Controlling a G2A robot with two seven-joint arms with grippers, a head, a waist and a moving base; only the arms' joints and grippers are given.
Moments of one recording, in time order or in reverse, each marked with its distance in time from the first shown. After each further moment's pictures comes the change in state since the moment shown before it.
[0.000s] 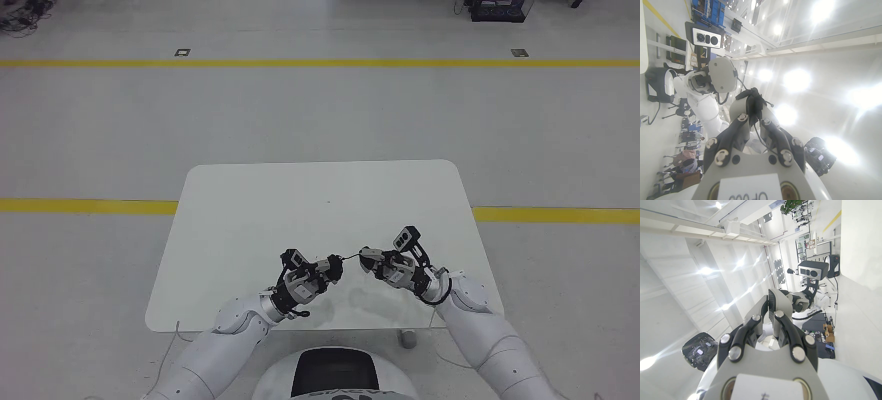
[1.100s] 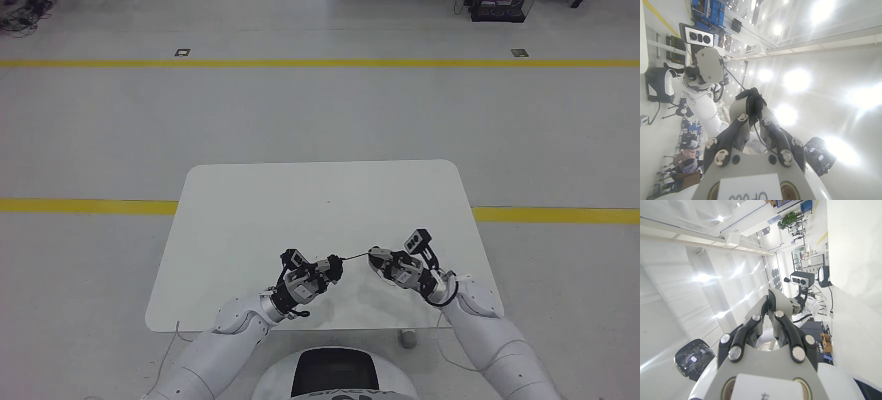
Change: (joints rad) left arm 0.000 0.000 0.000 0.000 0.000 0.000 0.000; right arm -0.021 0.011 0.036 0.025 -0.022 -0.030 -0.045
